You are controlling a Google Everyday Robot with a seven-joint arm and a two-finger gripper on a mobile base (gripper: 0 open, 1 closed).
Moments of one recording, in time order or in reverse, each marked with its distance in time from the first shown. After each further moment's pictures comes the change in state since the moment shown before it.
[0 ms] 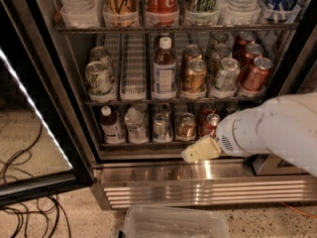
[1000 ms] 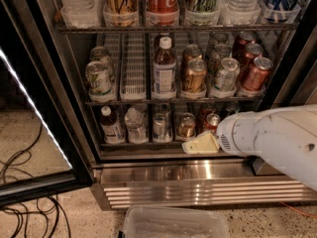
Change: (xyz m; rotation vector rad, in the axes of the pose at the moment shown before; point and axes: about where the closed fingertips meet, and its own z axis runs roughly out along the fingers) arm -0.003 -0.021 0.017 0.079 -0.091 0.070
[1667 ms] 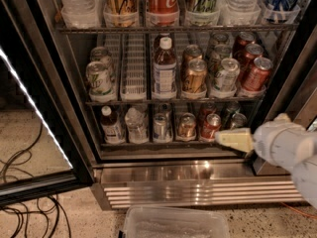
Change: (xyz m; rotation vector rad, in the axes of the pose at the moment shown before) arm 0.021 -0.082 -0.024 0.207 -0.215 0.132
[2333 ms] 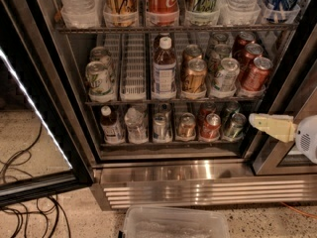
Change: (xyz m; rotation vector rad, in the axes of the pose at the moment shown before) arm -0.025 -0.081 -0.055 0.140 -0.177 0.131
